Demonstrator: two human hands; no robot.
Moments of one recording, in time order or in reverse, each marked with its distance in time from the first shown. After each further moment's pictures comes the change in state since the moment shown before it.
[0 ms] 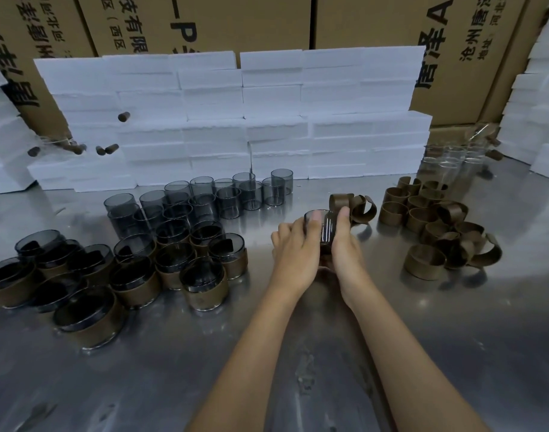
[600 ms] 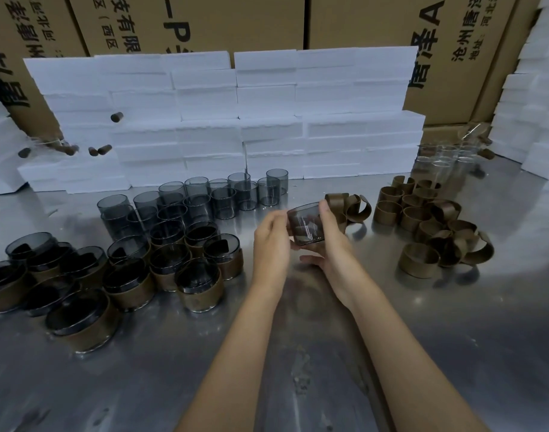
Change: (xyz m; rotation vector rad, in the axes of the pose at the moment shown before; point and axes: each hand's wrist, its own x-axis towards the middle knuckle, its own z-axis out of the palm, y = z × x) left_hand 0.002 0.007 -0.018 -0.531 0.215 -0.079; right_hand 0.004 0.001 0.001 0.086 -0.204 -0.040
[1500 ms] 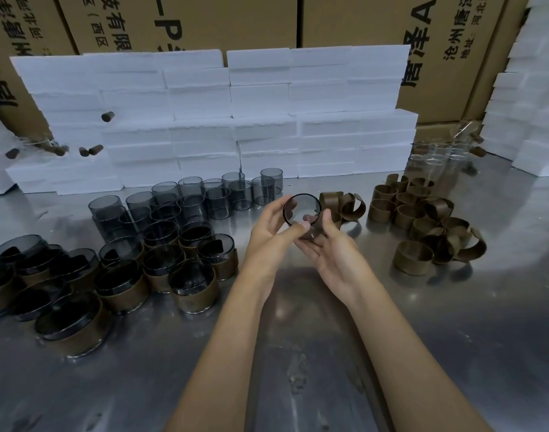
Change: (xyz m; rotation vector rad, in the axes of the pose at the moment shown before) left_hand 0.004 -0.006 -0.012 -0.101 -0.294 0.010; right_hand -0.003 -0.003 -0.009 0.485 -0.041 0.072
